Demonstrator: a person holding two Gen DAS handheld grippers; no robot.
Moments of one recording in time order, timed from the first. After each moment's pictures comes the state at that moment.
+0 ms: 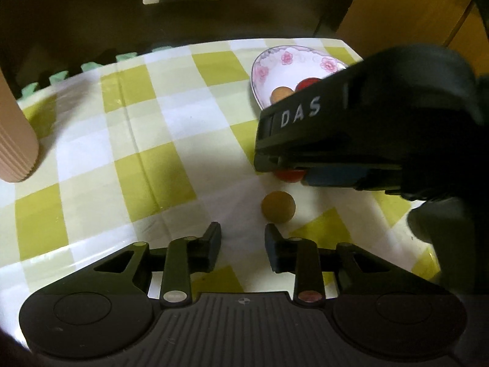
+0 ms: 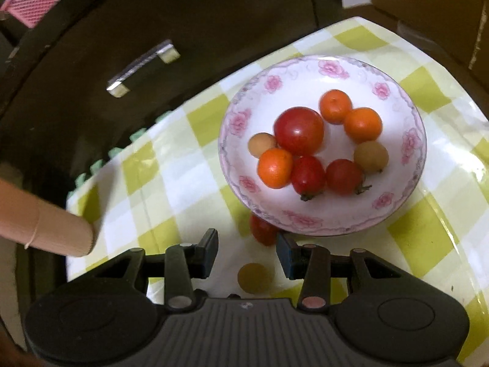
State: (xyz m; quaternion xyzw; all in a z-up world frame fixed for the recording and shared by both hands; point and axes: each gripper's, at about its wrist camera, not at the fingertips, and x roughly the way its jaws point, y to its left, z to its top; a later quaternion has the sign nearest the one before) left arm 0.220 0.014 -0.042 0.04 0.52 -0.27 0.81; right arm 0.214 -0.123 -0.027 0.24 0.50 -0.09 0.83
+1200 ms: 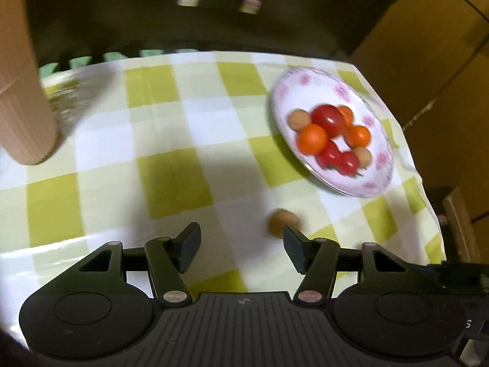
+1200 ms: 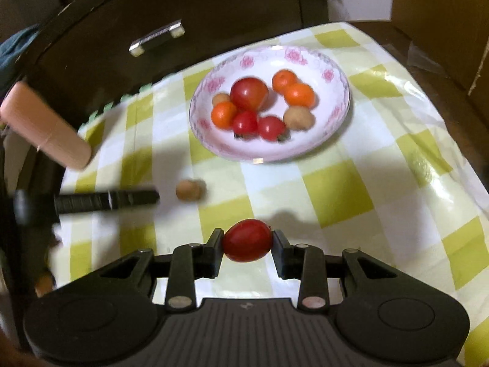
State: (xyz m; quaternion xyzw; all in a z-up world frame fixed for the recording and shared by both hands) left arm 0.227 0.035 -0.030 -0.02 0.53 -0.26 0.80; right arm 0.115 -0.170 -0.017 0.16 0.51 0.01 0.84
